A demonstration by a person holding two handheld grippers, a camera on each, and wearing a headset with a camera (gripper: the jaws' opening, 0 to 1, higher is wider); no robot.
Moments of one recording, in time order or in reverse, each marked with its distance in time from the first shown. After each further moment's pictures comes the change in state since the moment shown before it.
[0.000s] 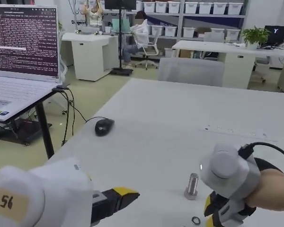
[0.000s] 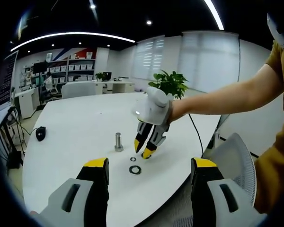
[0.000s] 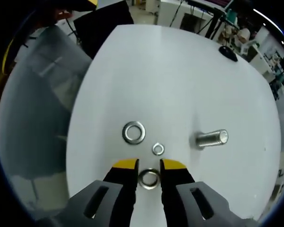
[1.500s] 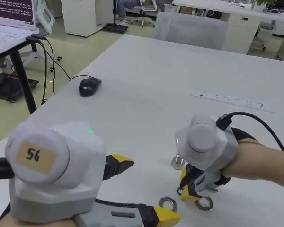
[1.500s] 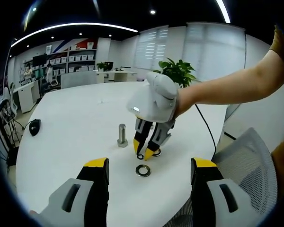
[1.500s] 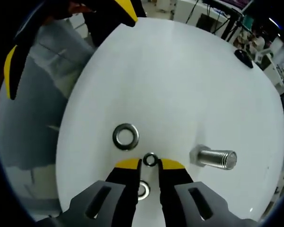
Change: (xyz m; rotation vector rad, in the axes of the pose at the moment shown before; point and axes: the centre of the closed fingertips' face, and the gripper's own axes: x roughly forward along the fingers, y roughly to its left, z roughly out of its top) left arm 0.055 0.022 -0.018 -0.028 0.074 0.005; right arm 0.024 -0.011 0.002 -0.111 0.032 0.075
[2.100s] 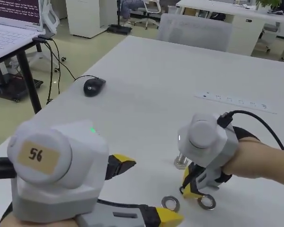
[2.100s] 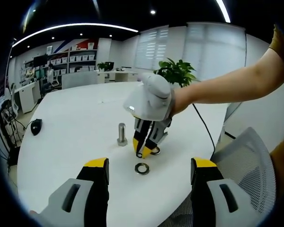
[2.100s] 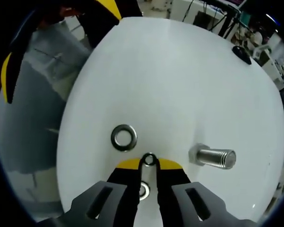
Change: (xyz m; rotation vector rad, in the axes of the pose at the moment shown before) left arm -0.009 -0.005 -0.003 0.002 0.001 0.009; right arm 0.002 0.002 0.002 0.031 0.009 -0.001
